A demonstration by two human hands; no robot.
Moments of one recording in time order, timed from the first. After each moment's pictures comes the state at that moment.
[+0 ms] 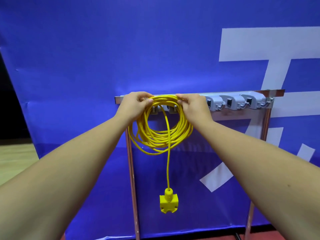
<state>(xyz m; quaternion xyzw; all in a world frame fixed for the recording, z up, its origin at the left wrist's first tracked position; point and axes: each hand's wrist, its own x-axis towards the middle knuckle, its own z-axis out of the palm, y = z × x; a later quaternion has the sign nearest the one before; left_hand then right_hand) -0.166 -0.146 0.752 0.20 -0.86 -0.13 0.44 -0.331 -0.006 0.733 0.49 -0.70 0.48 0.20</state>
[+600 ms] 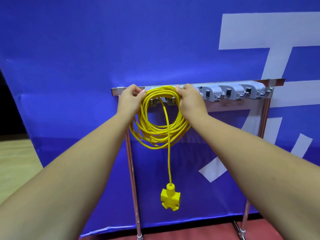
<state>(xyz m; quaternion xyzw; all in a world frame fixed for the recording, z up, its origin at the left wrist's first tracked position) -0.180 -0.154 0.728 0.23 -0.78 -0.28 0.51 -0.342 -0.027 0.716 0.48 -0.76 0.34 0.30</state>
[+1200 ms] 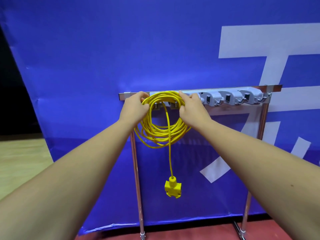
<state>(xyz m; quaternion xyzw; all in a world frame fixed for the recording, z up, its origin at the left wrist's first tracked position) -0.148 -0.120 0.738 0.28 -0.83 -0.15 0.45 -0.311 0.007 0.720 0.49 -0.78 0.36 0.18</state>
